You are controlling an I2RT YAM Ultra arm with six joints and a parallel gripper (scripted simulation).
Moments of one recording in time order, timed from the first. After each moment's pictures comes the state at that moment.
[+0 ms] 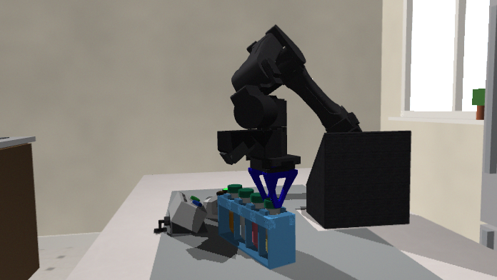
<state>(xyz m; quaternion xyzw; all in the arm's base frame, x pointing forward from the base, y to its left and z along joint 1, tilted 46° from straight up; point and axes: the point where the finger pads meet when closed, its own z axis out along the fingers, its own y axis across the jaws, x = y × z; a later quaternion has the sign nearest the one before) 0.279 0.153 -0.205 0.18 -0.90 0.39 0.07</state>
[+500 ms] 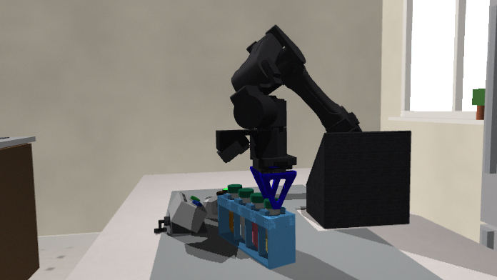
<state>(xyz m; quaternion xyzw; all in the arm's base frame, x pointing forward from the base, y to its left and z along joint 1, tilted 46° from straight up) 0.279 0.153 -0.205 0.06 -0.92 0.39 0.02</state>
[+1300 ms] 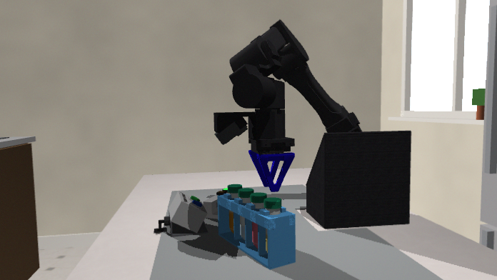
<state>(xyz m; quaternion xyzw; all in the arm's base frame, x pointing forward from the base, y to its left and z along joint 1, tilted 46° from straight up) 0.282 0.178 -0.182 0.05 -0.92 0.39 0.01</state>
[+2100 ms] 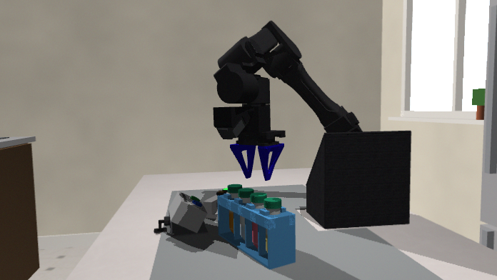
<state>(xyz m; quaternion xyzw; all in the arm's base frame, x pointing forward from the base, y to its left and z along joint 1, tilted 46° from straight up) 0.300 0.151 -0.138 0.36 -0.85 0.36 0.15</state>
